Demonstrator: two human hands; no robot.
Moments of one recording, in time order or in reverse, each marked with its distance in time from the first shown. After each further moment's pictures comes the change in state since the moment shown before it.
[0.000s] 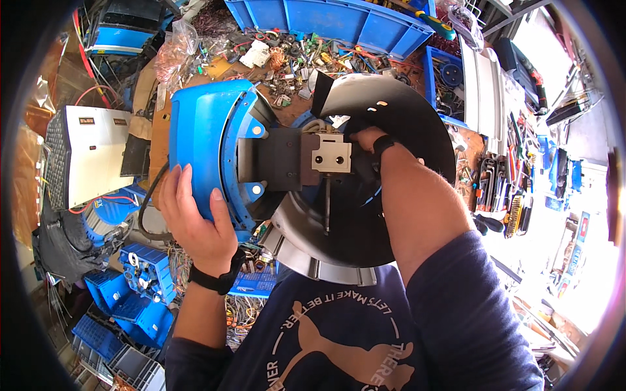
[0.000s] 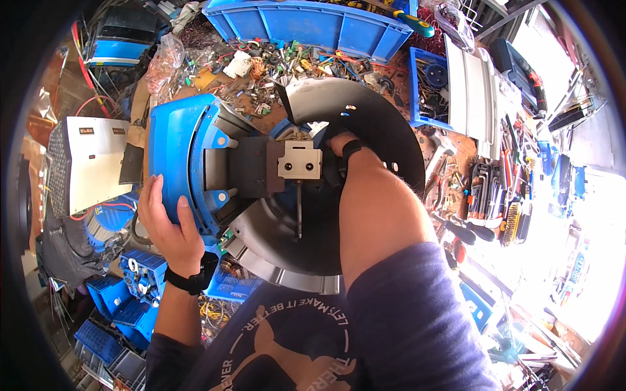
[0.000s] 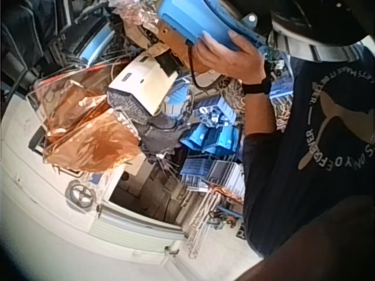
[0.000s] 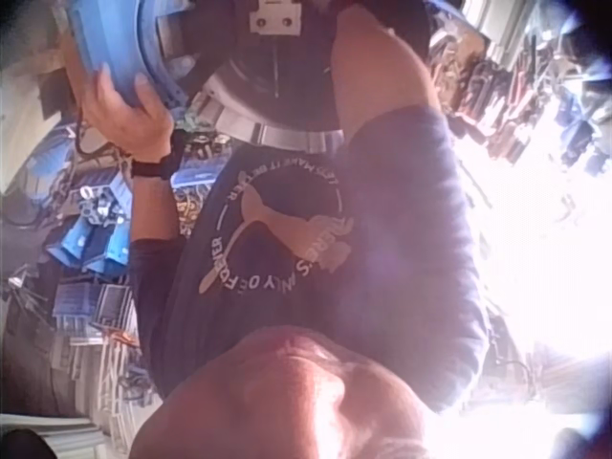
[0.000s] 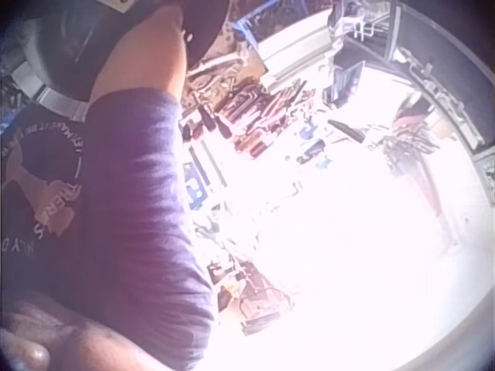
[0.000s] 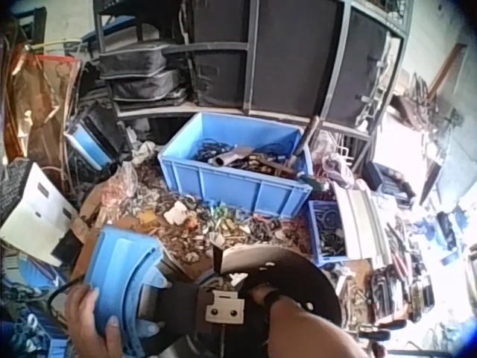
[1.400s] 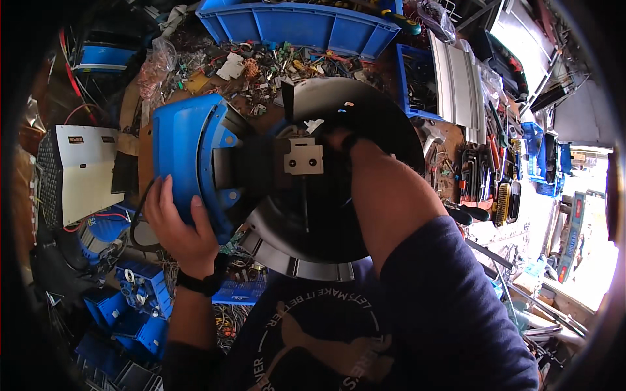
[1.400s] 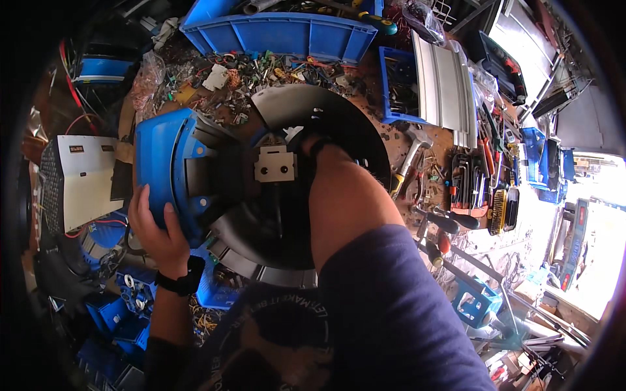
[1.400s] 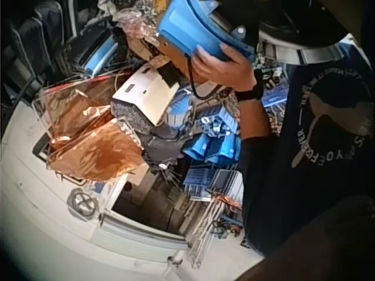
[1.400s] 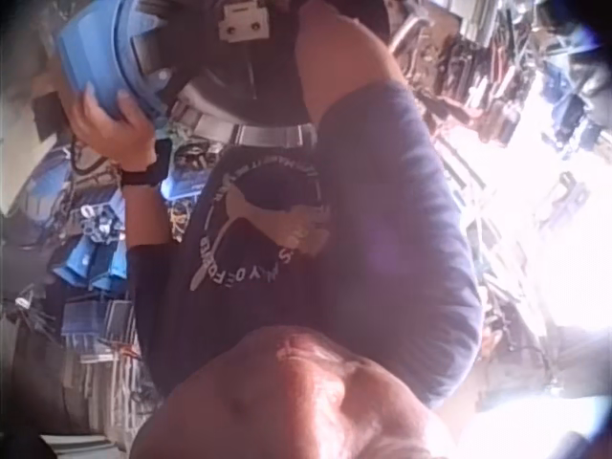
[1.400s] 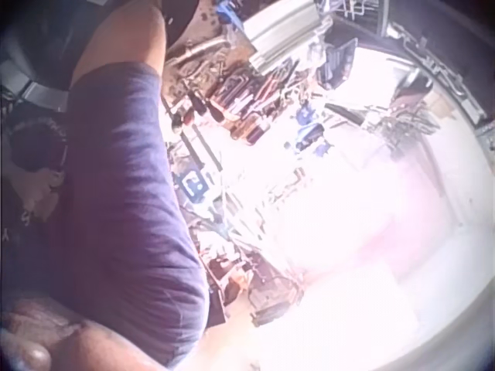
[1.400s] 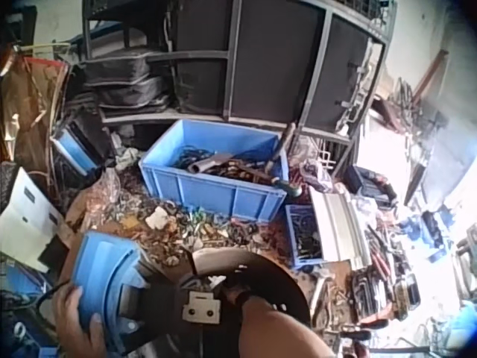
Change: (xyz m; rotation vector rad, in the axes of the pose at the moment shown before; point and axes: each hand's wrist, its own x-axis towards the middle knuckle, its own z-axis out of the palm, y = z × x) left_hand 0.002 0.000 0.002 0.014 0.006 0.032; right_hand -0.009 -0.012 -0.010 0.232 -0.001 -0.040
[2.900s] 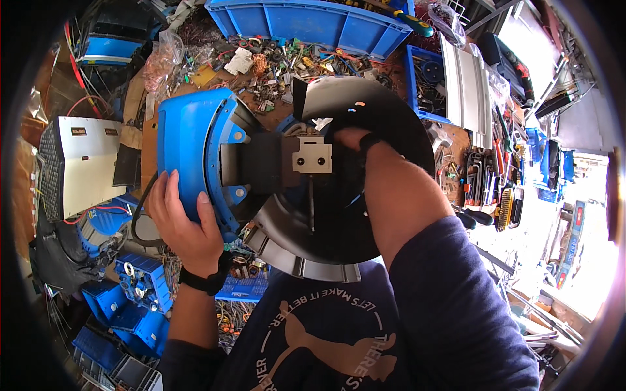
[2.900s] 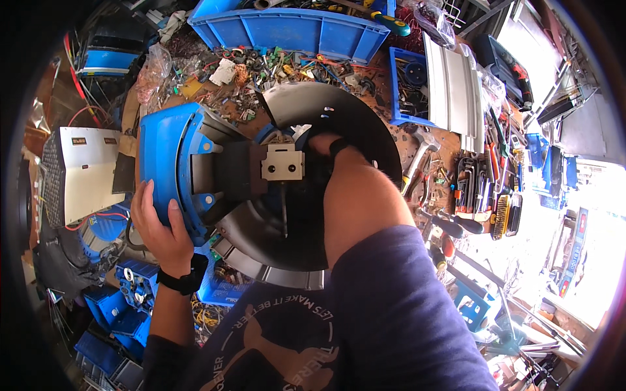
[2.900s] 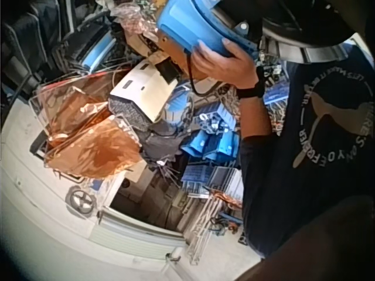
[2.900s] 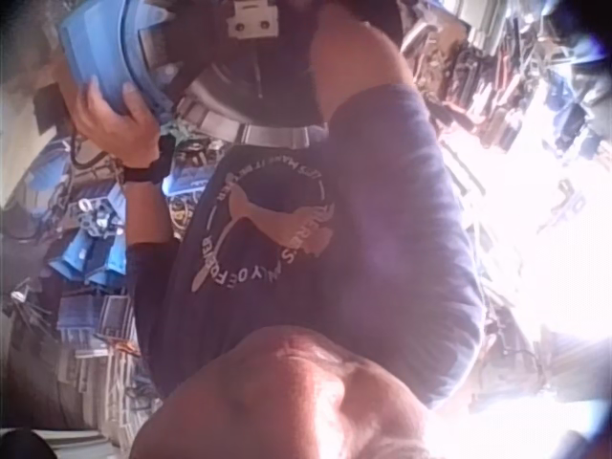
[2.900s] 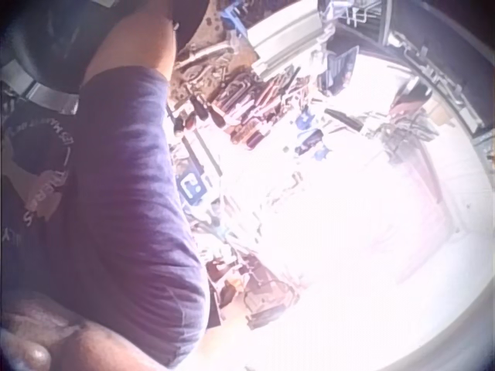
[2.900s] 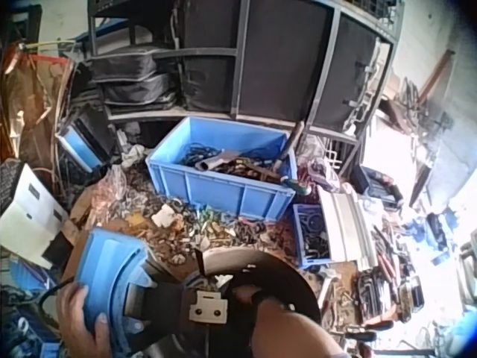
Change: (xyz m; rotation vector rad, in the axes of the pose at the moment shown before) left_hand 0.002 0.003 -0.002 0.005 -0.004 -0.002; right_hand 0.013 0.021 0.000 0.002 -0.159 -0.013
